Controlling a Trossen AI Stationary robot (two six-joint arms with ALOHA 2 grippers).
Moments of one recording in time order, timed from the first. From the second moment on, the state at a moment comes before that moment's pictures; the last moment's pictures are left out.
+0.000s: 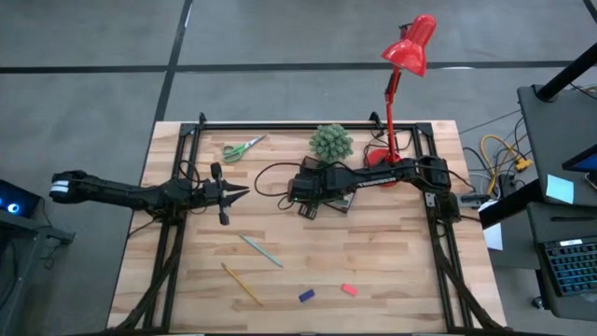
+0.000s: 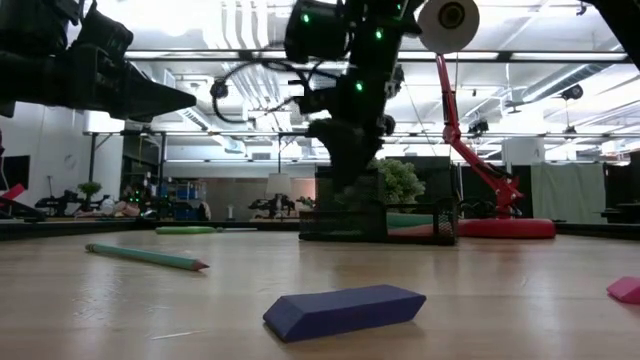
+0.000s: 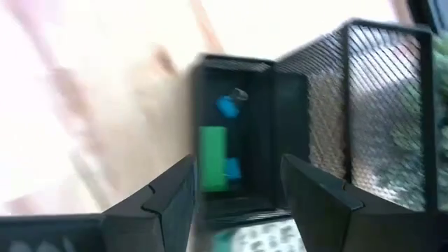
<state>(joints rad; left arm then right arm) -0.03 0.54 0.05 0.48 -0.27 0.17 0.01 2.04 1.63 -0.89 0.39 0.32</state>
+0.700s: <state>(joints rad) -0.03 0.54 0.05 0.47 -0.26 0.17 0.37 2.04 1.72 -0.90 0.13 0.23</state>
